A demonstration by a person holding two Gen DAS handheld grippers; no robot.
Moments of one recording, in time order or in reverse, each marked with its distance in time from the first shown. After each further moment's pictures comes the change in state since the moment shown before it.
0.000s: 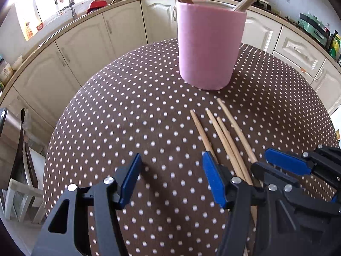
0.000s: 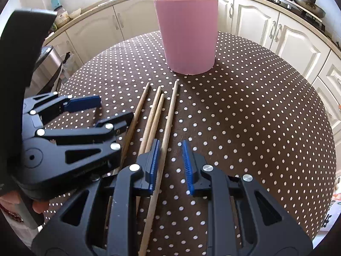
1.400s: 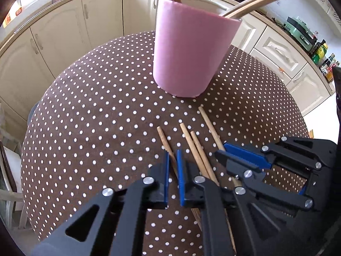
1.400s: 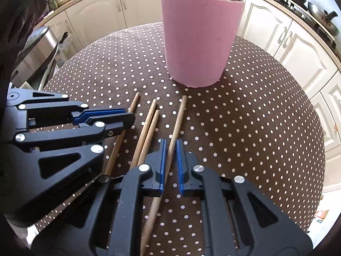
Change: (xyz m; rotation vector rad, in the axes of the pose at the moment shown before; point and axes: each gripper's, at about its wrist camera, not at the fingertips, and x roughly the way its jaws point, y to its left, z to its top) left arm 0.017 -0.004 0.028 -0.018 0.093 -0.226; right arm 0.035 0.019 0.043 -0.099 0.099 -0.045
